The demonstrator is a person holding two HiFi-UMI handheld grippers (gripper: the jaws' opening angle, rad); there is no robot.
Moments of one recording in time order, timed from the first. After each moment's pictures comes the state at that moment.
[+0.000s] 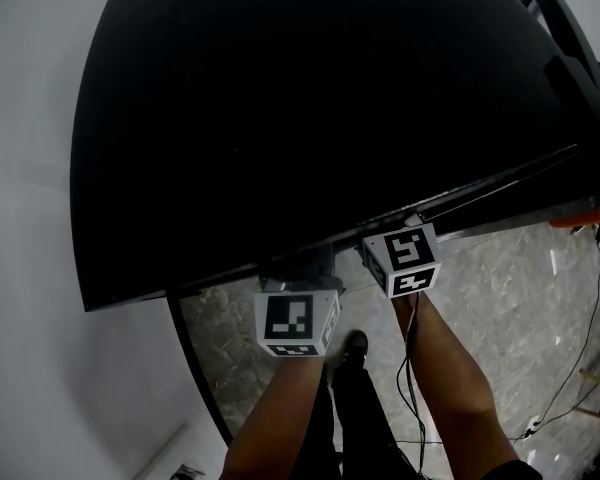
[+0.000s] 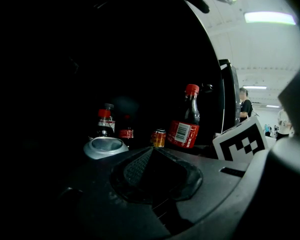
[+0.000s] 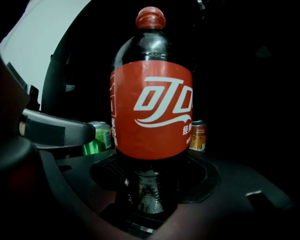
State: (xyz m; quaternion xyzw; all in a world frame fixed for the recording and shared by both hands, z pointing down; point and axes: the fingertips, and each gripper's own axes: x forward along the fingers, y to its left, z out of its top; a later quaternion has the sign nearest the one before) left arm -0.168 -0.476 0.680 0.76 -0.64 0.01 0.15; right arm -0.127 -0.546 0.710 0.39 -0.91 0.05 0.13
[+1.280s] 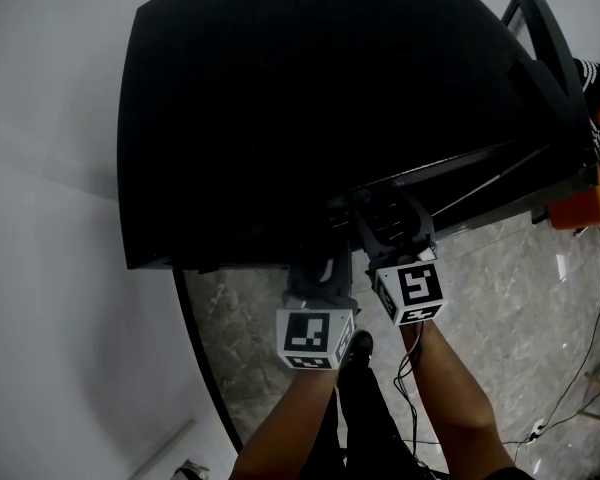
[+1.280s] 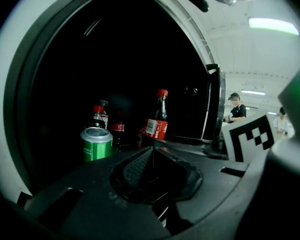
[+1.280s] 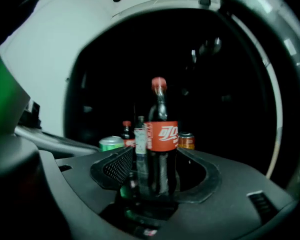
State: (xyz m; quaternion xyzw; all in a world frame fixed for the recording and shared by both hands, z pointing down) left arm -0.135 -0.451 0.653 0.77 -0.62 0.01 0.19; right arm -0.098 -0.517 0.652 0.41 -0.91 0.04 0.09
